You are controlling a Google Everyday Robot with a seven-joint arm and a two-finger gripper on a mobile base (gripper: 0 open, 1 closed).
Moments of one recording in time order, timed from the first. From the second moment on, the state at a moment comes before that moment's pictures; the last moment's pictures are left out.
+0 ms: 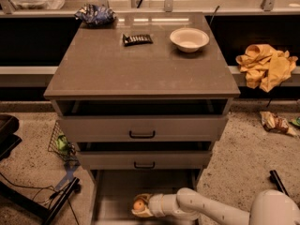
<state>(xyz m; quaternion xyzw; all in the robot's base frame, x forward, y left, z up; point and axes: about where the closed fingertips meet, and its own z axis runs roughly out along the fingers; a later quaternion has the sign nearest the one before) 0.459 0.058 0.218 -0.53 0.66 0.36 0.40</state>
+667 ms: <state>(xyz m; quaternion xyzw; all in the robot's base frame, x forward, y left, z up) 0.480 0.064 0.174 -0.58 0.67 0.30 0.35</state>
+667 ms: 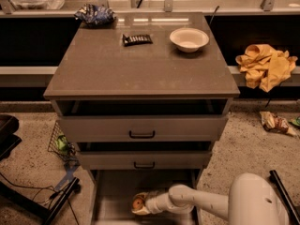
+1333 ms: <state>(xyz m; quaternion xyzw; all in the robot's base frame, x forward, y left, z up) 0.493 0.067 0.127 -0.56 0.70 0.30 0.32</state>
